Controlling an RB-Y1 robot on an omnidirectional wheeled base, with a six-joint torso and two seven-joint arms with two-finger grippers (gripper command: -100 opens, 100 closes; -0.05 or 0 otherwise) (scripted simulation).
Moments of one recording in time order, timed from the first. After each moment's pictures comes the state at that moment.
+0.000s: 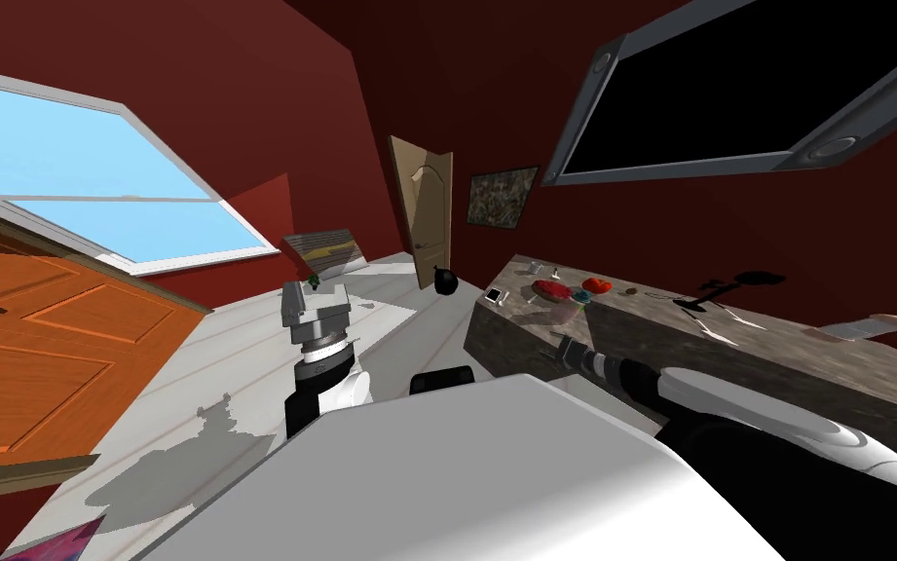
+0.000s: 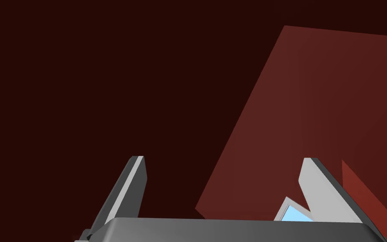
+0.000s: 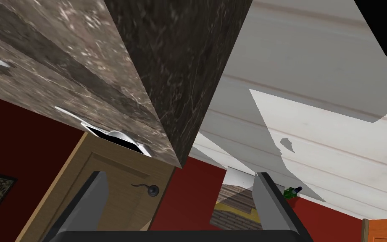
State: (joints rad) left arm 0.53 0.03 -0.03 -2.26 0.07 -0.64 0.00; right arm 1.16 -1.20 -0.29 -1.90 0.61 -0.32 0.50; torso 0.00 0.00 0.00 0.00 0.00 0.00
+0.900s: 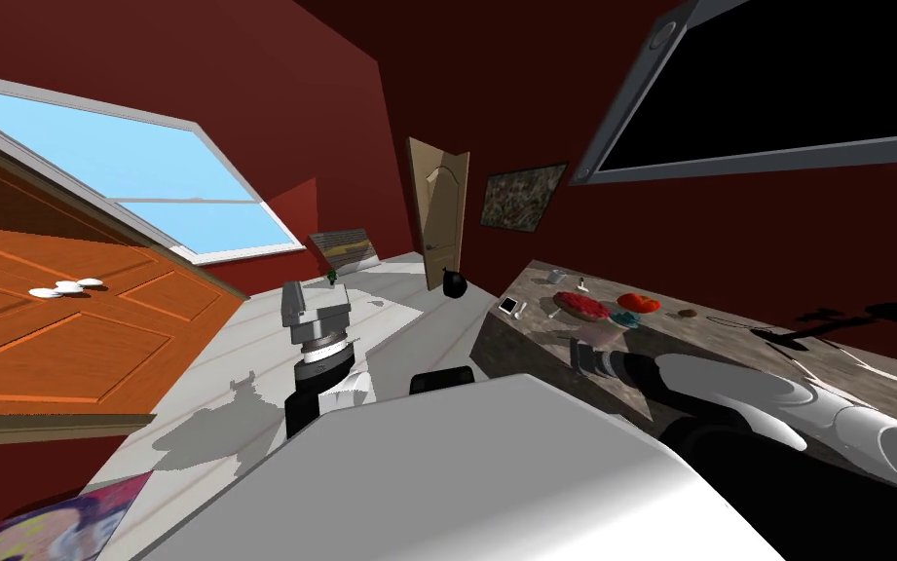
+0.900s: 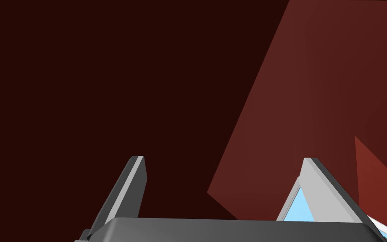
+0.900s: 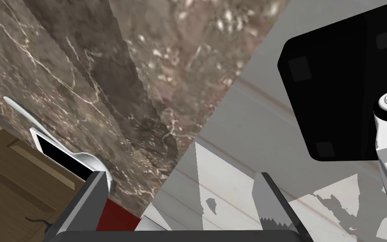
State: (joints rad) left arm 0.53 0.03 -0.03 -2.26 0.07 -0.64 0.00; right arm 1.24 -1.46 -0.26 -1.80 0.68 -0.26 0.59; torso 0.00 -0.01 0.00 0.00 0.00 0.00
